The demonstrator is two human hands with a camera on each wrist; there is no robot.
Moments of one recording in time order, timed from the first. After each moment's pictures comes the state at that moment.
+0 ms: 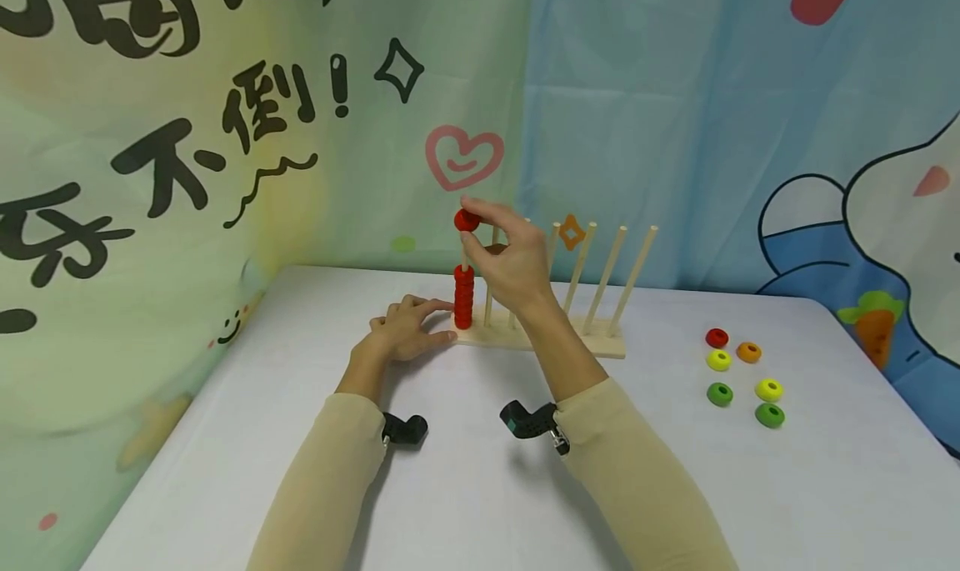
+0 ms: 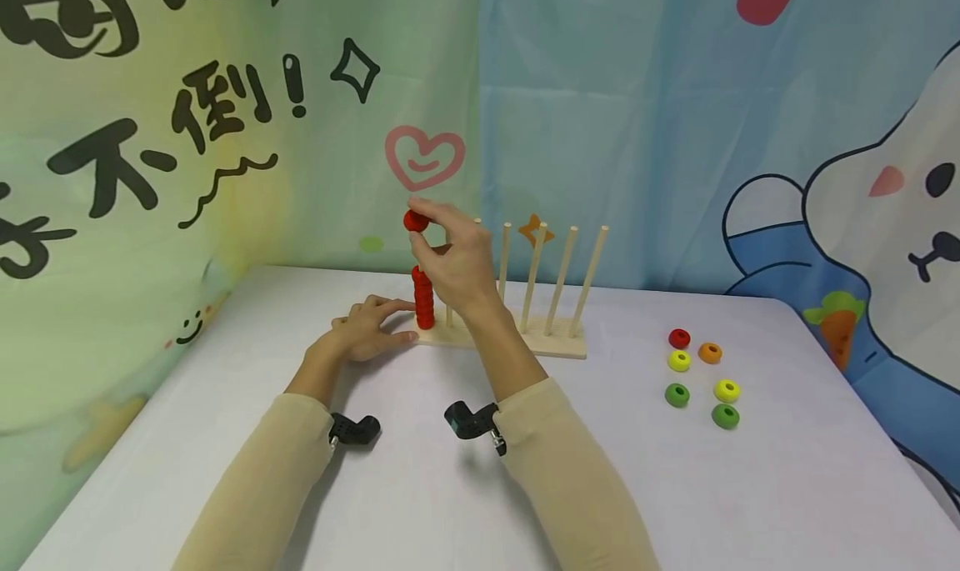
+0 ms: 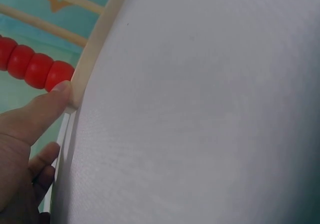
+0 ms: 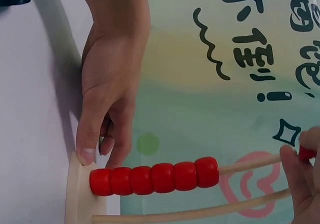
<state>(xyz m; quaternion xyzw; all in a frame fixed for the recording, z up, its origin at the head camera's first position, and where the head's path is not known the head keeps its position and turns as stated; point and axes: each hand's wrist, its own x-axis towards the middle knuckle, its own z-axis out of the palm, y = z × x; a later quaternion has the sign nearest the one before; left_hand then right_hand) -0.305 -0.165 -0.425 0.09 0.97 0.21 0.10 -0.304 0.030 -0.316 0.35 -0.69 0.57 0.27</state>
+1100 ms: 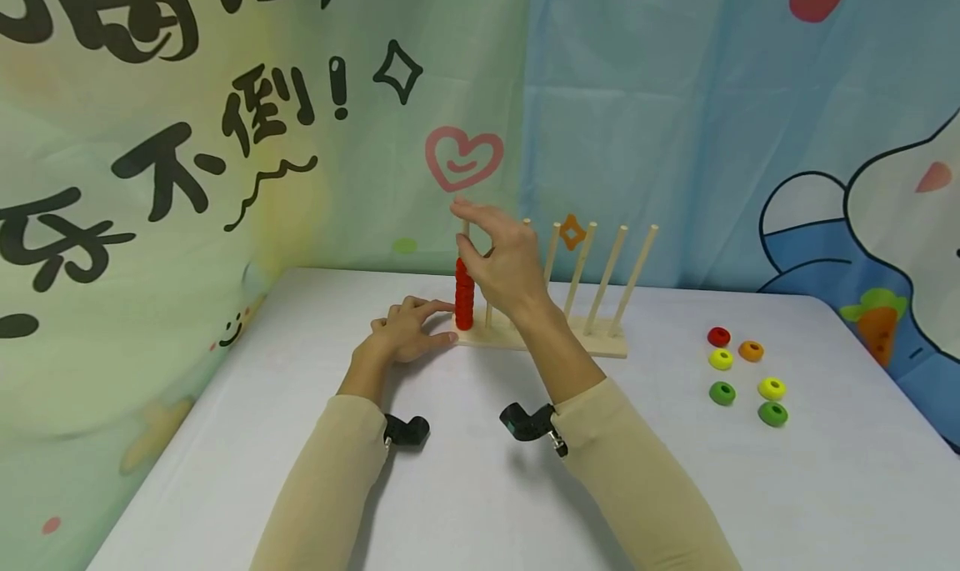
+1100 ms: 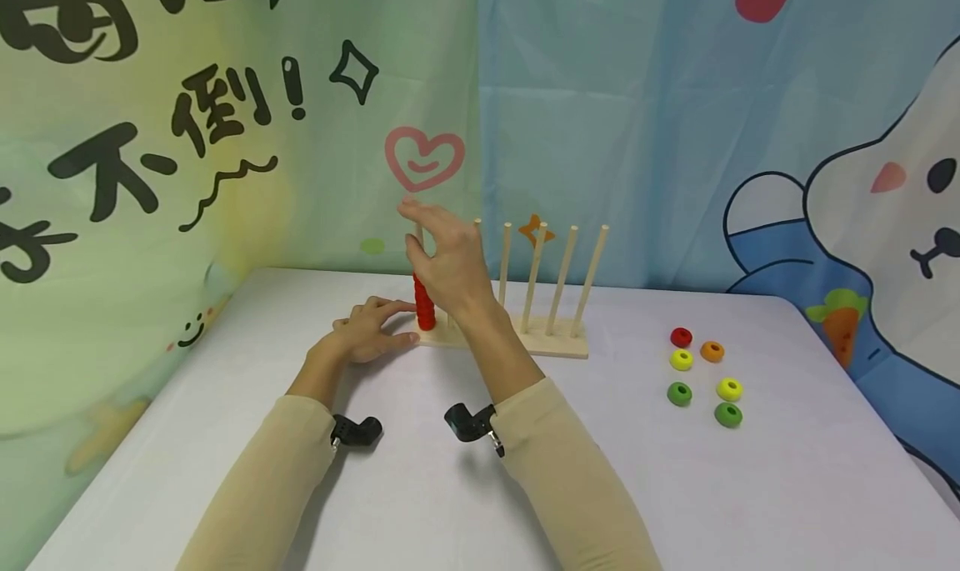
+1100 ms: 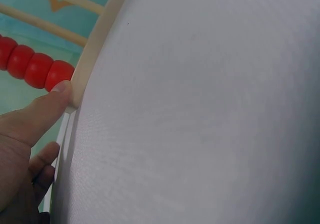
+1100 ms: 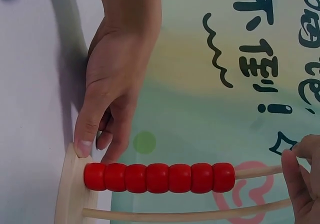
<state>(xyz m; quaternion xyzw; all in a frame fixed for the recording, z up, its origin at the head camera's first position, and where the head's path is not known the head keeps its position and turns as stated) -0.307 -0.166 -0.429 0.09 0.97 0.22 0.09 -0.302 0.026 -0.310 0.35 -0.76 0.43 0.34</state>
